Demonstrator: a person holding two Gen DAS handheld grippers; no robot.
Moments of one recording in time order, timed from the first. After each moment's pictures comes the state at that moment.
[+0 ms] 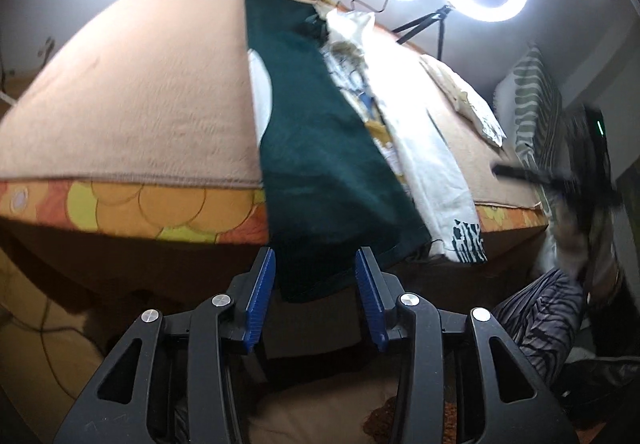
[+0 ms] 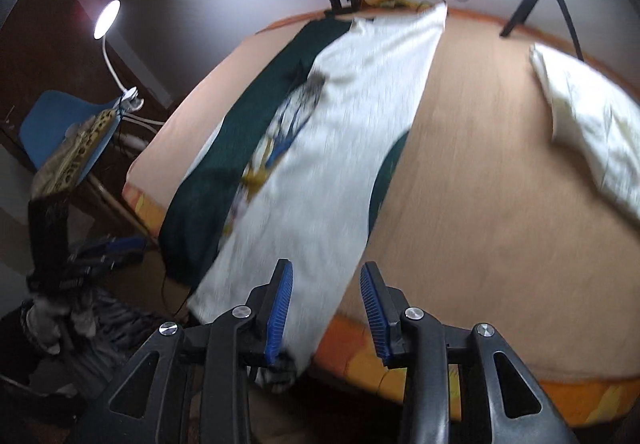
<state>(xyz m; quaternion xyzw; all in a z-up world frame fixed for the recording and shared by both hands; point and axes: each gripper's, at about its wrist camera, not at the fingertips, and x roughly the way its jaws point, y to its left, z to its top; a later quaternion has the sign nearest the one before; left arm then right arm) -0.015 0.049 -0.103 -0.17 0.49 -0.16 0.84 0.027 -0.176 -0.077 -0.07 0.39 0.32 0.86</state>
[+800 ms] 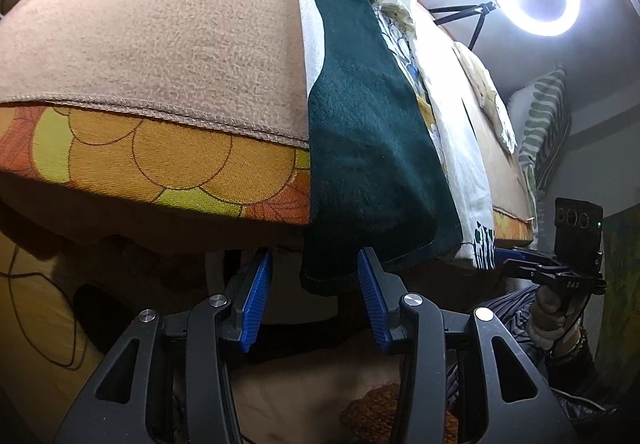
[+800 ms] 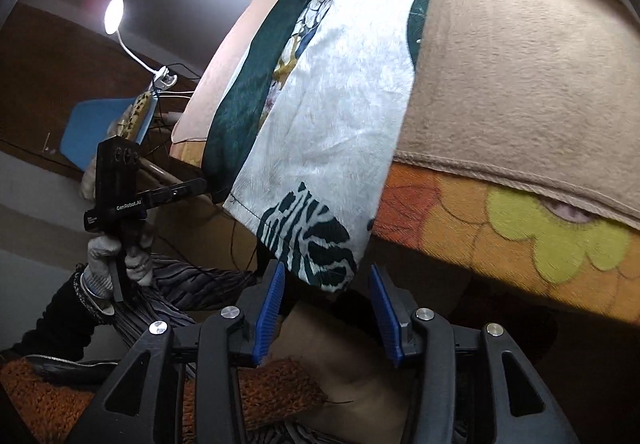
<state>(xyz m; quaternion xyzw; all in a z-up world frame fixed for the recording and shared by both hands) 0.000 0.071 -0.139 -0.25 0.56 -0.16 0.77 0.010 -0.193 -0.146 0.03 0.48 0.39 0.79</state>
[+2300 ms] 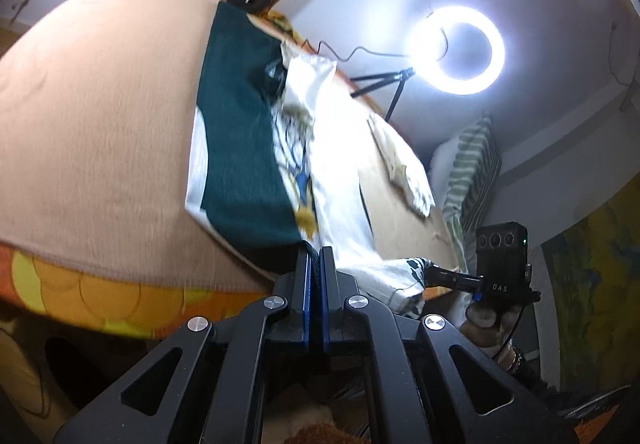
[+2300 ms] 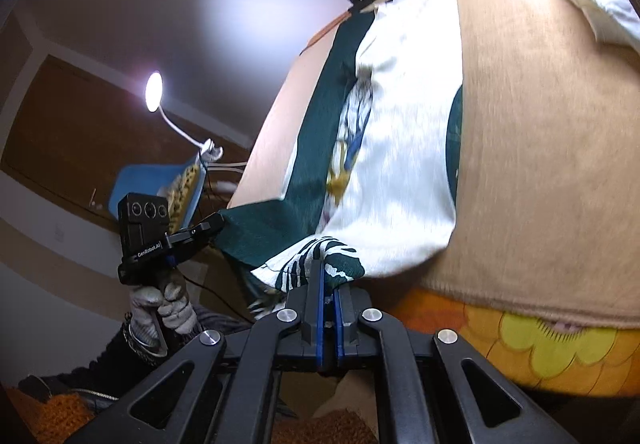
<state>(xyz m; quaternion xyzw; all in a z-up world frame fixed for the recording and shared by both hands) 0.038 0.075 -0.059 -0.31 0.43 -0.24 0.81 0.032 -0.212 -0.087 0.16 0.40 0.43 0.80</state>
